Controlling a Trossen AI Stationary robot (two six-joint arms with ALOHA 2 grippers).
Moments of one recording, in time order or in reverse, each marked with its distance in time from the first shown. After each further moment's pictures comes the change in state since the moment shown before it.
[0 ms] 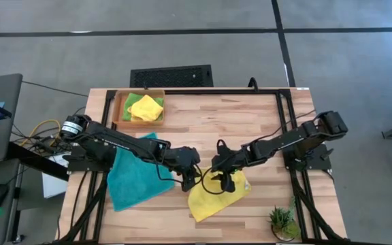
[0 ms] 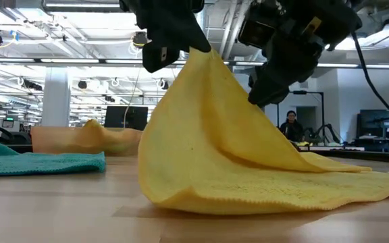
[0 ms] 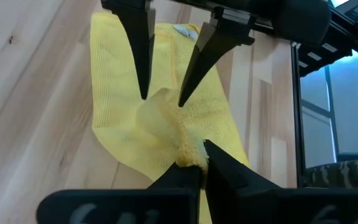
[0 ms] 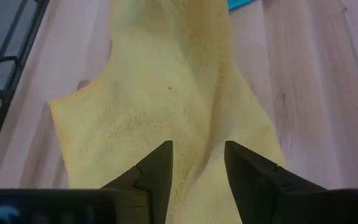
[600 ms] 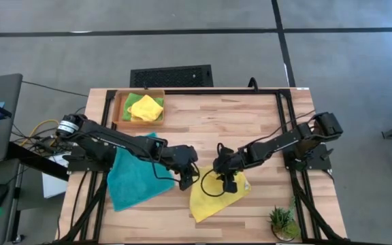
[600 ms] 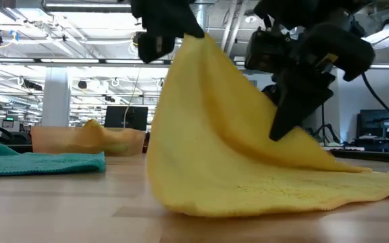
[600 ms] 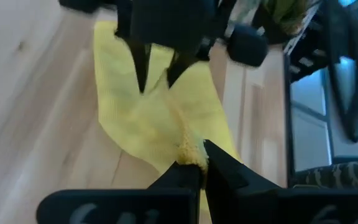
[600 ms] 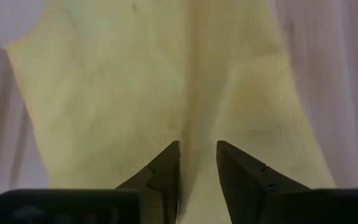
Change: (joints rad) left arm 0.000 -0.052 0.000 -0.033 -0.004 -0.010; right arm 0.006 0.059 0.000 -0.114 -0.002 0.000
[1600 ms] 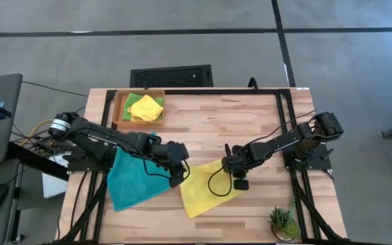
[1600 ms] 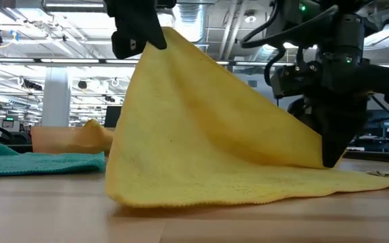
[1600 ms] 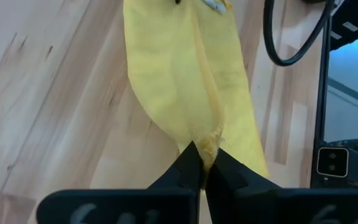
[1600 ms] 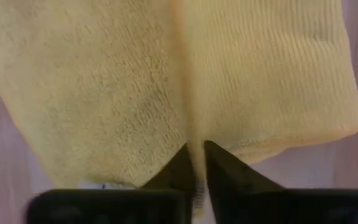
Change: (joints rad) left arm 0.001 -0.083 0.000 -0.255 -0.023 -0.010; right arm 0.000 -0.005 0.000 -0.367 0.027 0.008
